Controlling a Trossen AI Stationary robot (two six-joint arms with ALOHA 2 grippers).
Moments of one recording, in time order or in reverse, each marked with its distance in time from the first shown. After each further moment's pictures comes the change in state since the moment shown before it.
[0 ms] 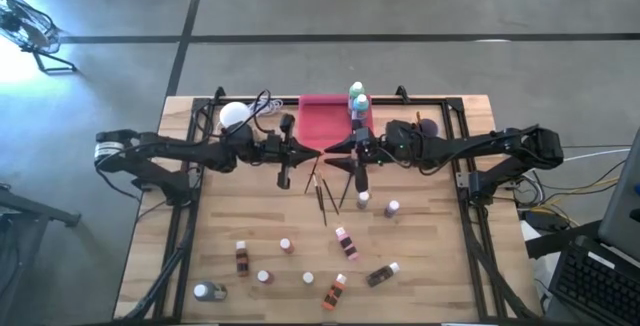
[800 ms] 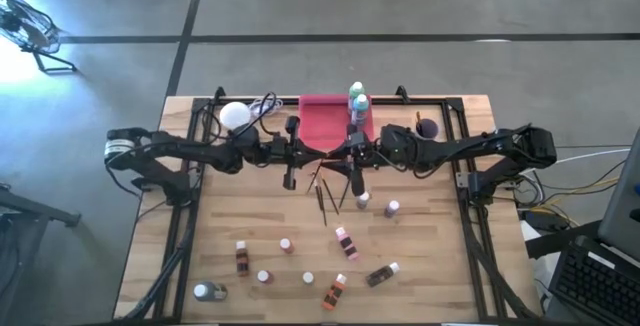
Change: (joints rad) left arm -0.002 0.085 0.019 0.085 -0.004 0.011; right arm 0.018 0.050 0.000 0.050 -0.010 0.020
